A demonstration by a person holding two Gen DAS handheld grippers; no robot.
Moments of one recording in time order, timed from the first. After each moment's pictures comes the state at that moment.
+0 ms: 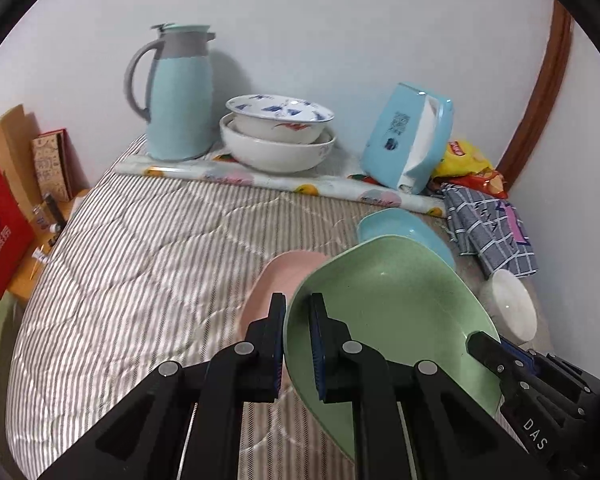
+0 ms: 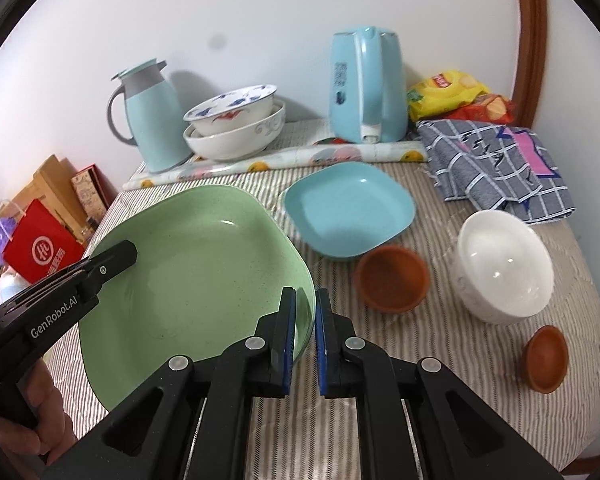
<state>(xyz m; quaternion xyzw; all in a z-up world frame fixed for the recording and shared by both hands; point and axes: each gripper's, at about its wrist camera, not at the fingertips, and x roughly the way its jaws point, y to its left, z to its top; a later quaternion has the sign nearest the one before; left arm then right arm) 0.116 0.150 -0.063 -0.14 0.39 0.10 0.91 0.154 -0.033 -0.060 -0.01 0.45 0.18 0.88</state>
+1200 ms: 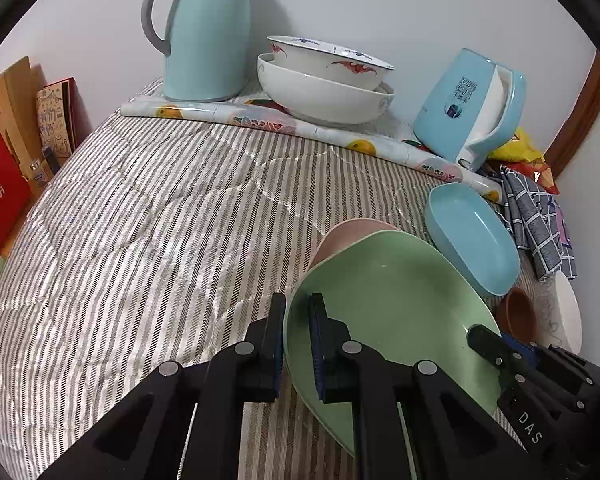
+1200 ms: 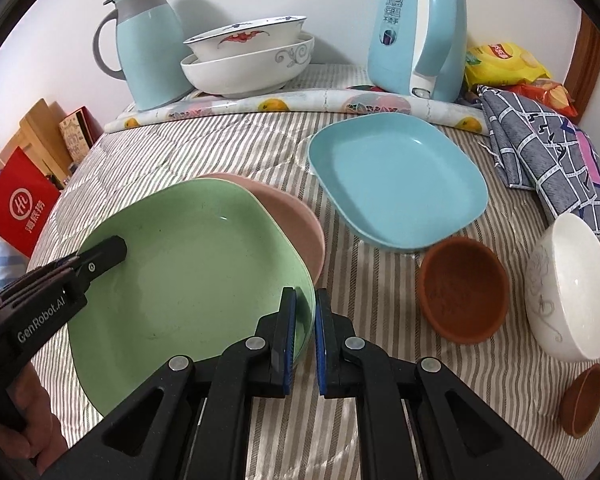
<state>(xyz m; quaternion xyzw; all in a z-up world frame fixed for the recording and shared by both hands) 0.153 0.185 -0.132 -0.17 0.44 0.12 0.87 0.203 0.016 -0.126 -0.08 0.50 0.19 0.84</state>
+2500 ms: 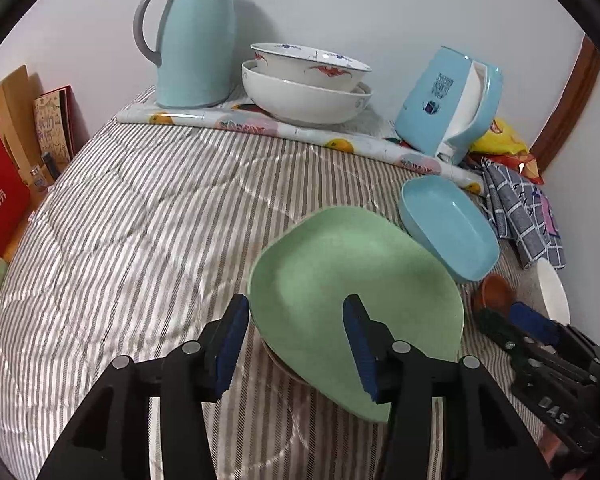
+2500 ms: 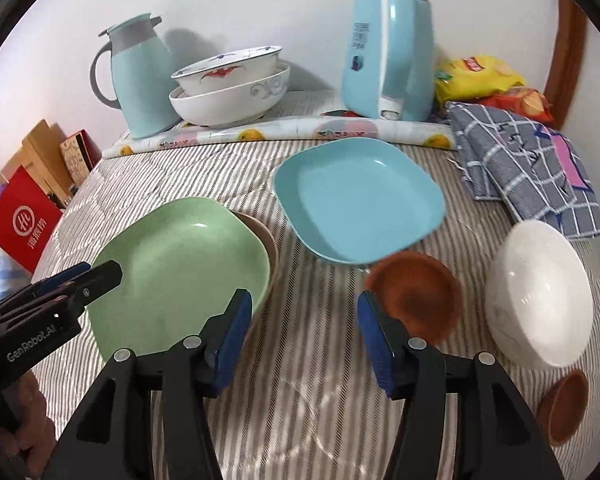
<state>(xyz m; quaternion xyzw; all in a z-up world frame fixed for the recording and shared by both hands) 0.136 0.161 -0.118 -0.16 0.44 0.12 0.88 0.197 -0.025 -0.103 -0.06 0.46 0.19 0.86</state>
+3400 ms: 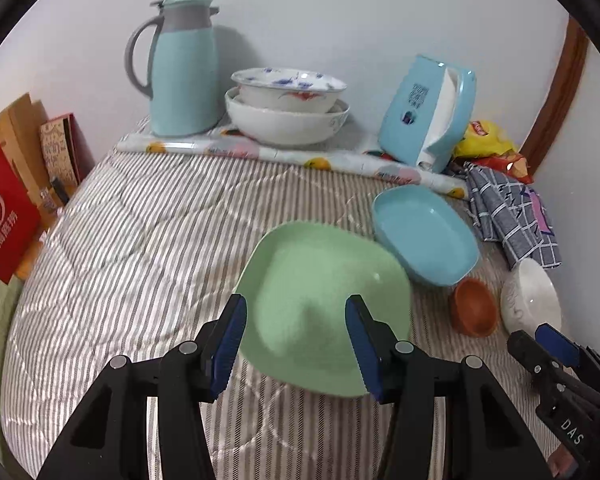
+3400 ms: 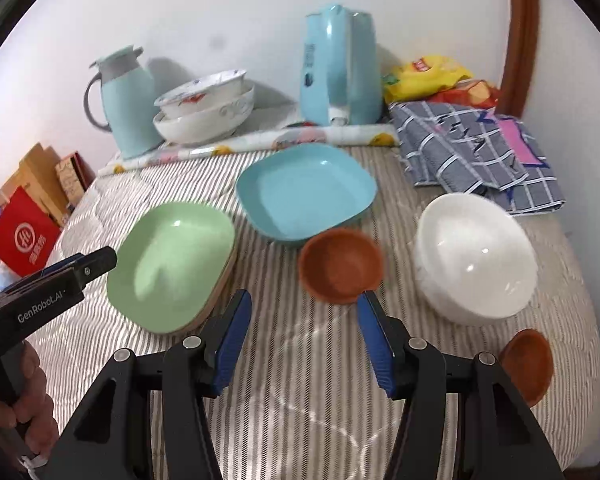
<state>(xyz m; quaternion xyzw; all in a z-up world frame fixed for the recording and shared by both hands) 0.136 0.129 -0.083 -0.13 0.41 0.12 0.89 0.174 -0.083 -0.075 -0.03 0.44 0.15 0.88</state>
